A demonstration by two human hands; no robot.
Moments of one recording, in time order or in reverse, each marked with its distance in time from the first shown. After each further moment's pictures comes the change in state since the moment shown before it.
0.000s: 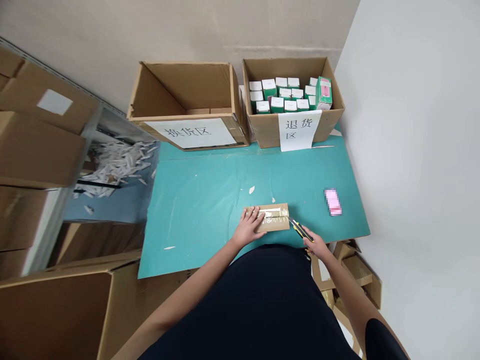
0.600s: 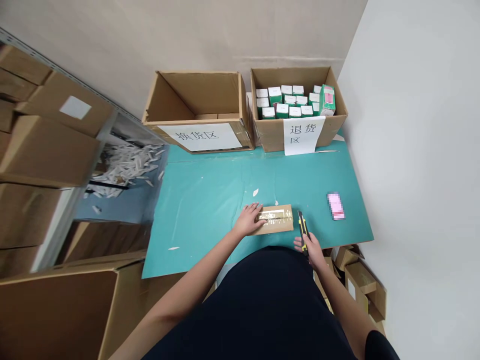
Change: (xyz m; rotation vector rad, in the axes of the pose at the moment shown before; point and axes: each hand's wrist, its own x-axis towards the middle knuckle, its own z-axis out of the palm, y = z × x) left_hand 0.033 -0.005 -0.037 0.131 -0.078 -0.108; right_hand 0.009 -0.001 0.047 0.667 0.222 0.016
